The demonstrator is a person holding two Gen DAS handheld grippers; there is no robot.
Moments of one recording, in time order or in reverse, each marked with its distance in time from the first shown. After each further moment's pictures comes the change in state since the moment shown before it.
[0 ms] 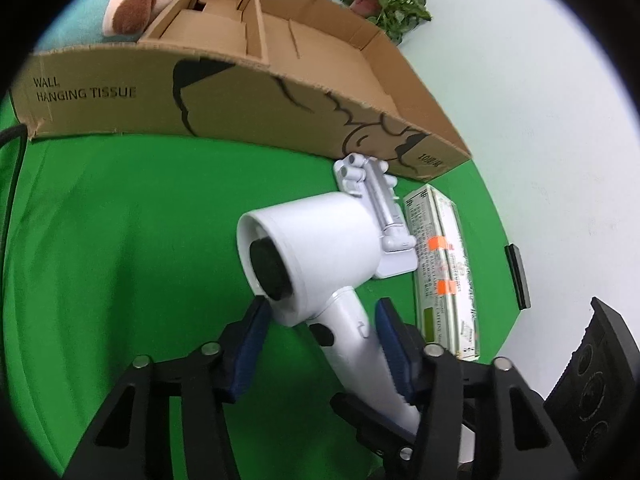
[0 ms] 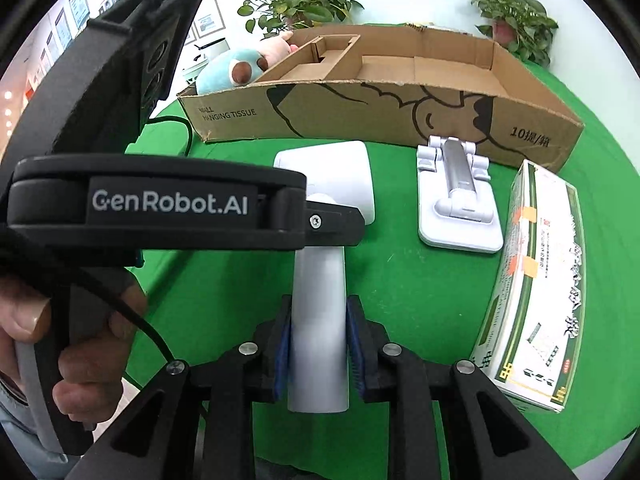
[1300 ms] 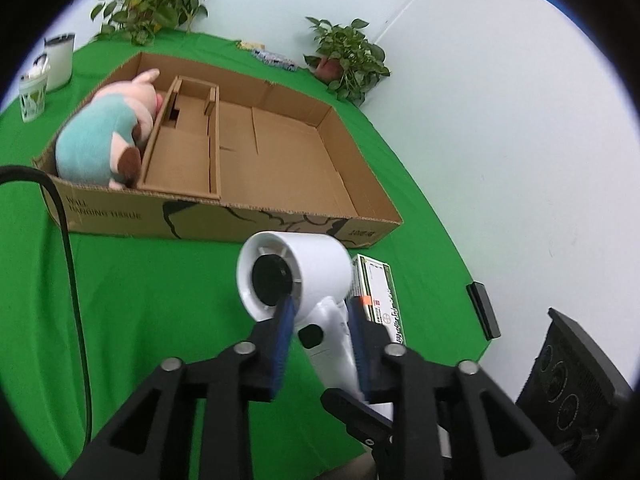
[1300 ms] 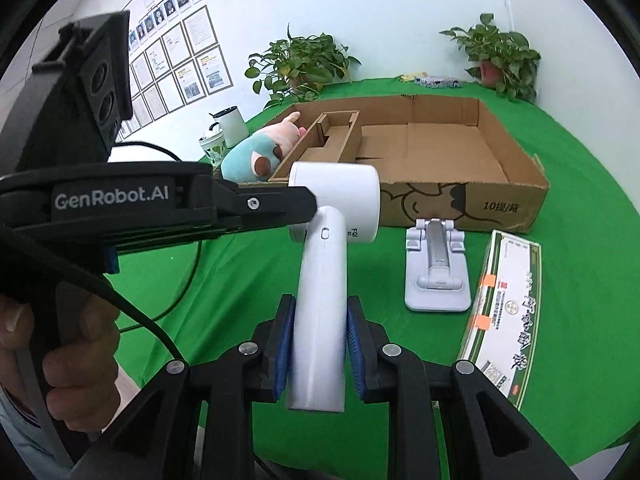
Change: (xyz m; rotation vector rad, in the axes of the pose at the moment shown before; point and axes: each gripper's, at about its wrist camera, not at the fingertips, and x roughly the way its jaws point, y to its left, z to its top) left arm -0.053 -0.072 -0.001 0.059 -0.205 -0.047; right arm -0.075 0.004 0.015 0.056 -0.190 0.058
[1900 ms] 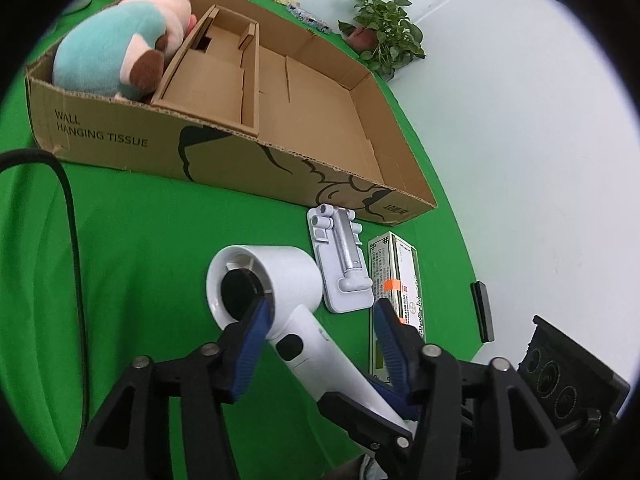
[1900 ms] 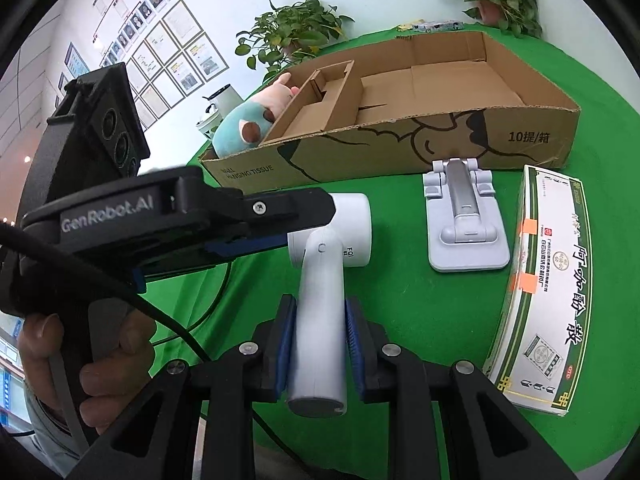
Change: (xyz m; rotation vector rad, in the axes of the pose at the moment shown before) left arm 0.041 0.043 -0.008 -0.157 0.107 -0.036; right arm 0.042 -0.026 -0.014 0.127 0.129 0.111
